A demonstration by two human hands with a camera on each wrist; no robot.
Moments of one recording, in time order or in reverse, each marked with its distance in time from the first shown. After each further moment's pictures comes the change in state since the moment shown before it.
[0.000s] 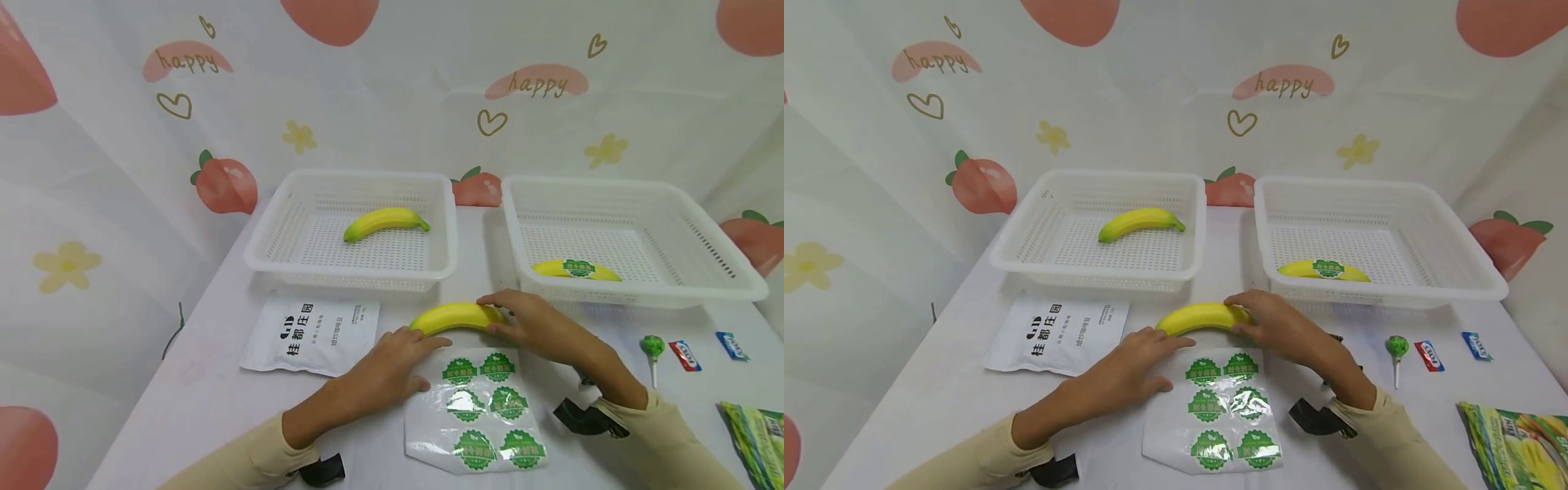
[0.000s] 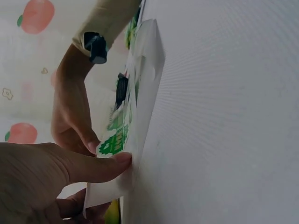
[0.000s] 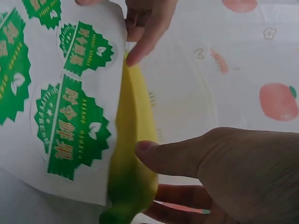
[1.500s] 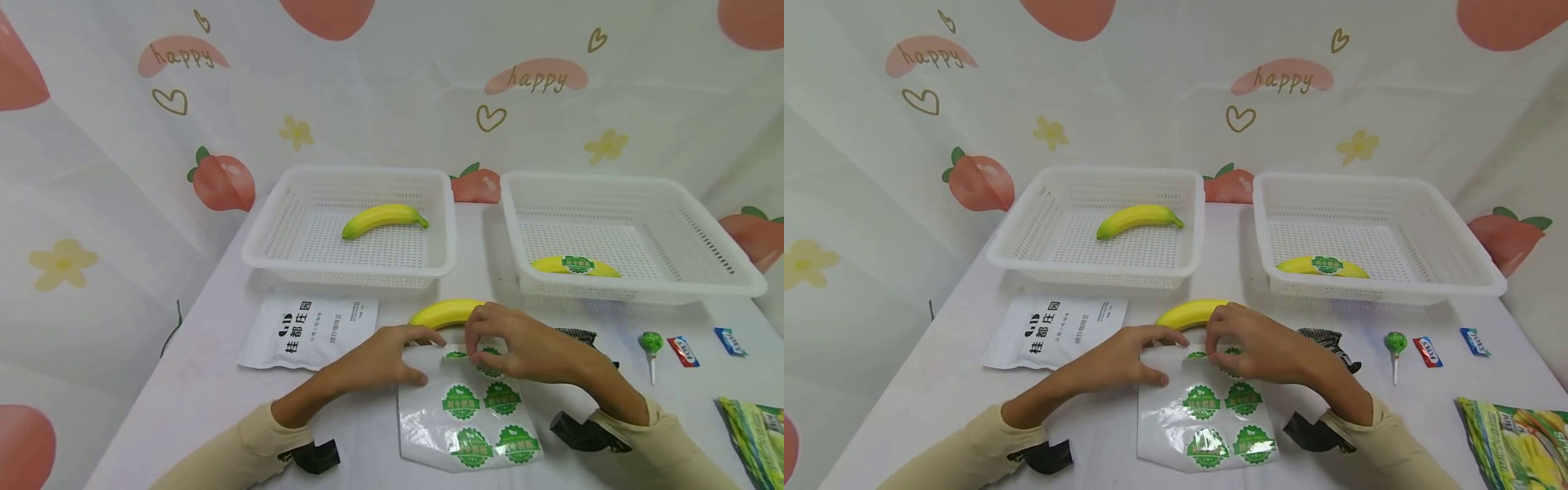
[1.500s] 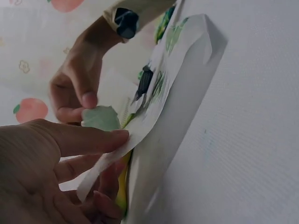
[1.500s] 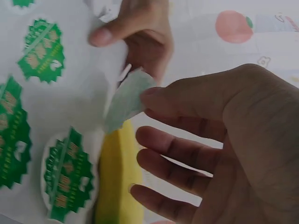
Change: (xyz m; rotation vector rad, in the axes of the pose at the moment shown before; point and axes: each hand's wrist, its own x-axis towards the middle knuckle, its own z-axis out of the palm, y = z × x) left_hand 0.009 -0.015 -0.010 -0.569 -0.132 -0.174; right_hand -0.010 -0.029 0.006 0.041 -0.119 -0.276
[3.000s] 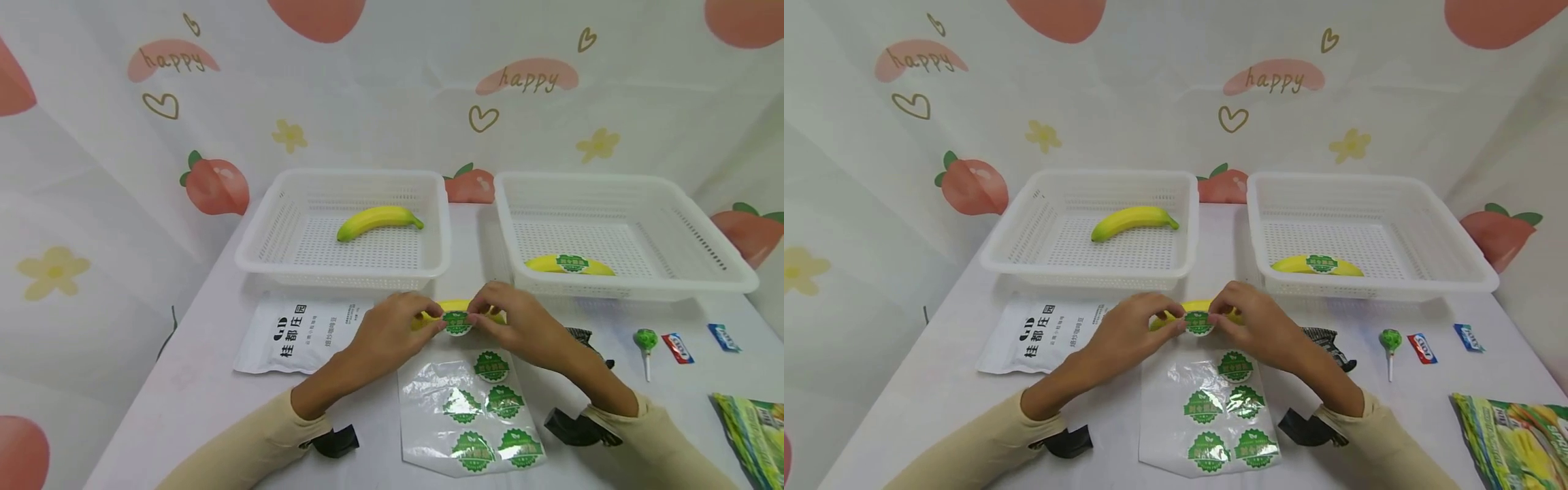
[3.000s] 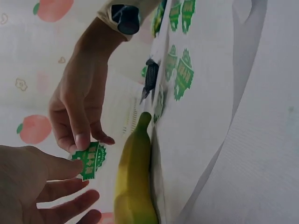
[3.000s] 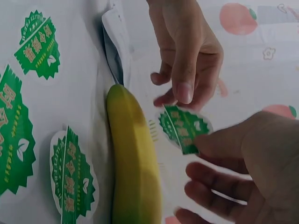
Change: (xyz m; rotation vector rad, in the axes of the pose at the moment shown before) left_hand 0.023 0.031 -0.001 0.406 0.391 0.099; right_hand 0.007 0.011 0.002 0.035 0.325 0.107
